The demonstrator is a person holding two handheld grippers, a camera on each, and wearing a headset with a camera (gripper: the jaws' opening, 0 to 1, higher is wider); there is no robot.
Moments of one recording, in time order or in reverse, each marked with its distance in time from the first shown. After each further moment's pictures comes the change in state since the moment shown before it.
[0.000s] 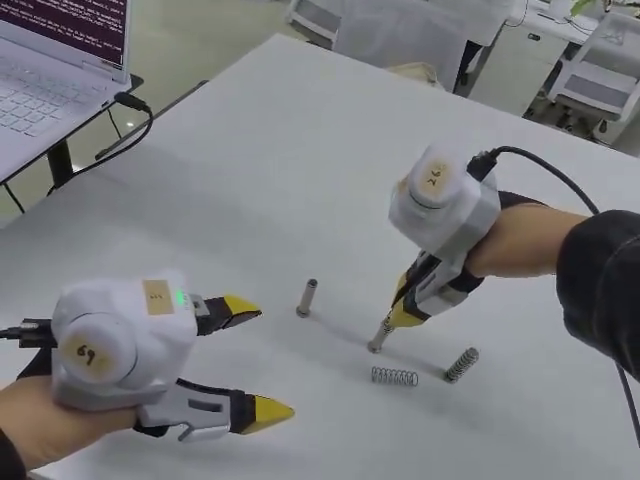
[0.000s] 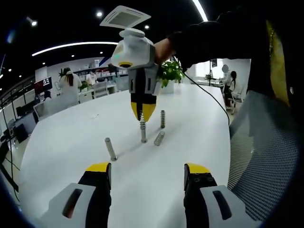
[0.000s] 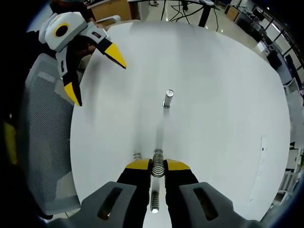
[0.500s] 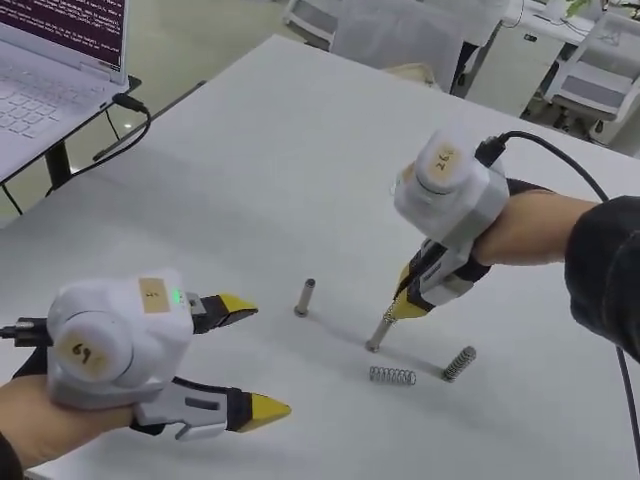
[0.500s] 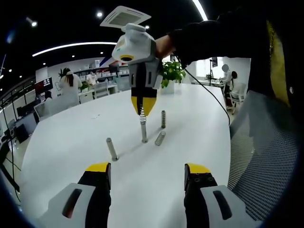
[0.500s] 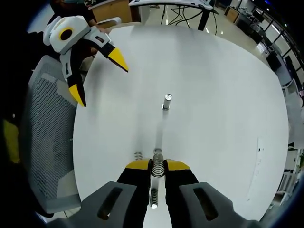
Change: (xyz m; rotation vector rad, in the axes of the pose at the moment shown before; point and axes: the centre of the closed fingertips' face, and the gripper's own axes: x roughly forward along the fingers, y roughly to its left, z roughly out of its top) left arm -0.003 0.001 0.000 0.002 0.000 0.007; right arm -0.018 0.002 0.005 -0.008 -0.013 -0.006
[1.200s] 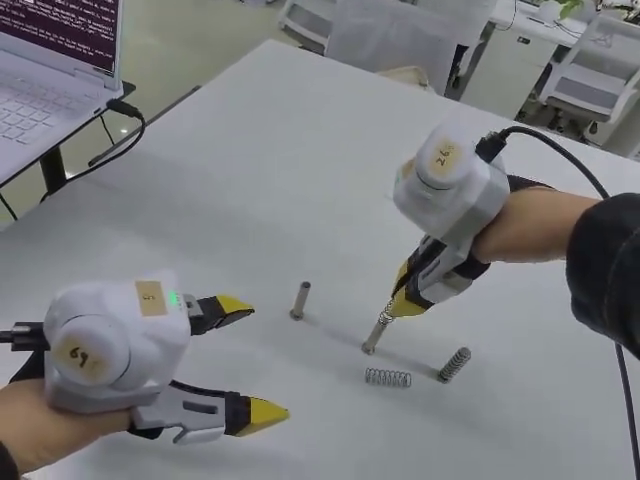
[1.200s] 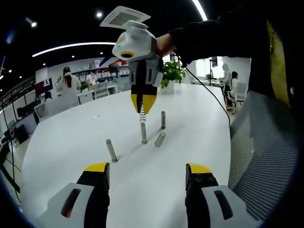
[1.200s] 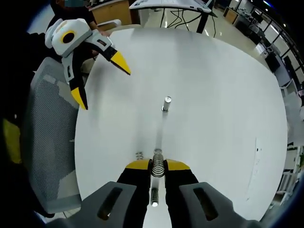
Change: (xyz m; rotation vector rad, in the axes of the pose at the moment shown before) left arm 0.000 -0.002 0.003 0.004 -0.001 0.000; right arm -0.010 0.008 0.004 0.003 -0.018 -0.007
